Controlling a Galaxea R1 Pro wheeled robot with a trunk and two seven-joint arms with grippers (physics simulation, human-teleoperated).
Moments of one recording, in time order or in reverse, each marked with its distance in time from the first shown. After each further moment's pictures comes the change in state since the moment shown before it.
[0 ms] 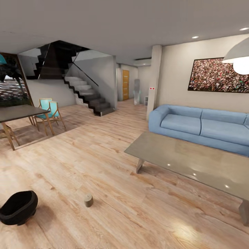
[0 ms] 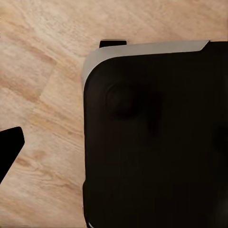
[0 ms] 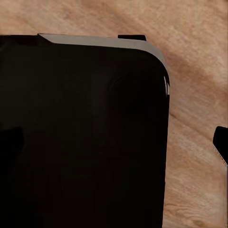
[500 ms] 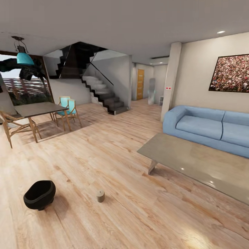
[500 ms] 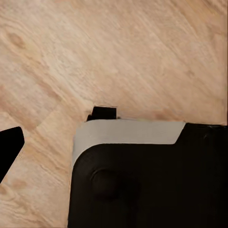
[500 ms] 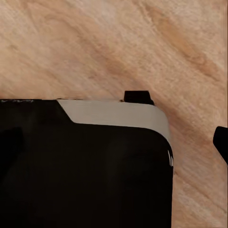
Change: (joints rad) left arm -0.020 -0.013 0.001 -0.176 0.085 0.019 0.003; right arm -0.012 0.019 0.000 -0.261 0.003 0.178 -0.007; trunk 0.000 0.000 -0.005
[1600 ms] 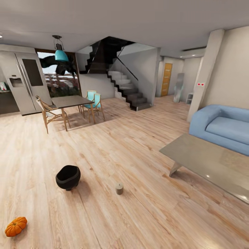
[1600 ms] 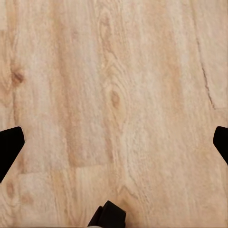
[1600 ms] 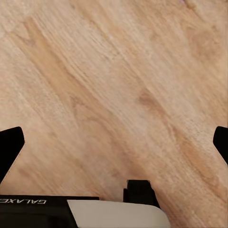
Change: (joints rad) left arm -0.242 0.036 0.013 -0.023 0.342 -0.040 0.264; right arm -0.173 0.012 0.002 -0.039 0.011 -0.063 0.001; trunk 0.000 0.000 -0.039
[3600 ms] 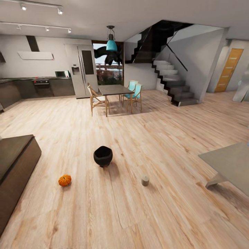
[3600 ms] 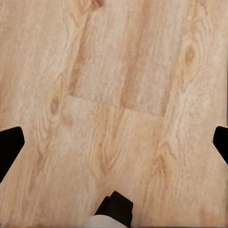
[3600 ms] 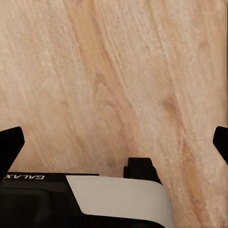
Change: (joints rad) left arm 0.002 -0.013 -0.003 0.024 0.003 -0.076 -0.004; right arm 0.000 0.000 0.002 0.026 0.001 -0.024 0.000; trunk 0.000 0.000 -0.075
